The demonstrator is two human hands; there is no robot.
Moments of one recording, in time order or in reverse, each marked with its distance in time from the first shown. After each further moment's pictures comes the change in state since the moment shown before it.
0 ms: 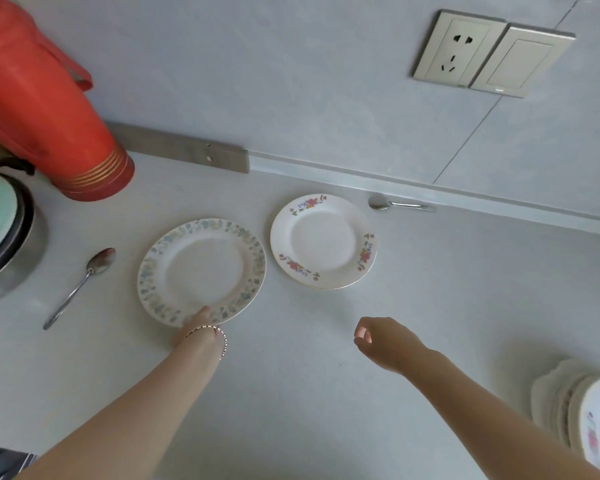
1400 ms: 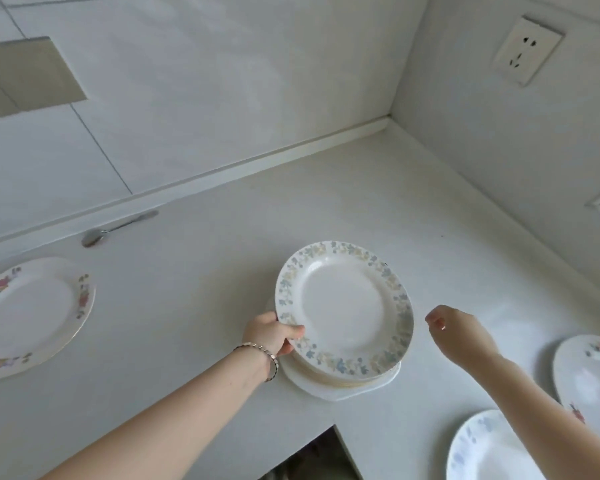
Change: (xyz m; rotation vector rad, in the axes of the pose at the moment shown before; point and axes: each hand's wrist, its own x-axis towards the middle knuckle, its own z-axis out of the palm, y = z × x) left_hand -0.262 -0.379 -0.128 1.747 -1.198 0.255; right_hand -0.278 0.410 0.069 0.528 0.493 0.877
